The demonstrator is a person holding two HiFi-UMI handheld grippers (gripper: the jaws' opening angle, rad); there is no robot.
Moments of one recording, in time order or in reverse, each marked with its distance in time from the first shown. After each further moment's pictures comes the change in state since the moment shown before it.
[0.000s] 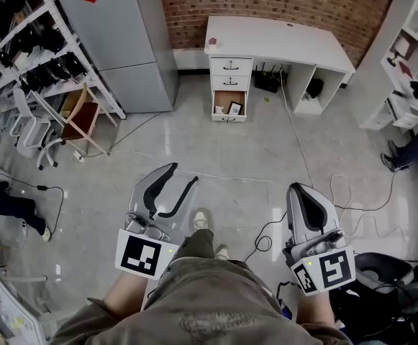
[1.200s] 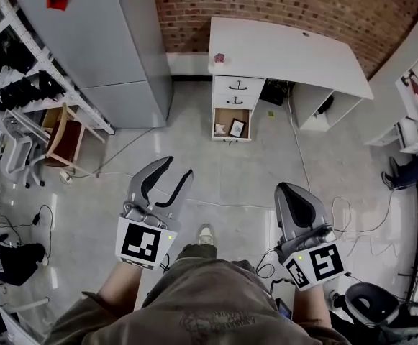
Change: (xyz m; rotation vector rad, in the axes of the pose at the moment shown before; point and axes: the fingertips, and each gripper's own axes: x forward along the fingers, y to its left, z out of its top) left arm 0.236 0.251 -0.097 0.009 0.138 -0.027; right arm 0.335 -0.069 -0.024 0.028 0.128 0.037
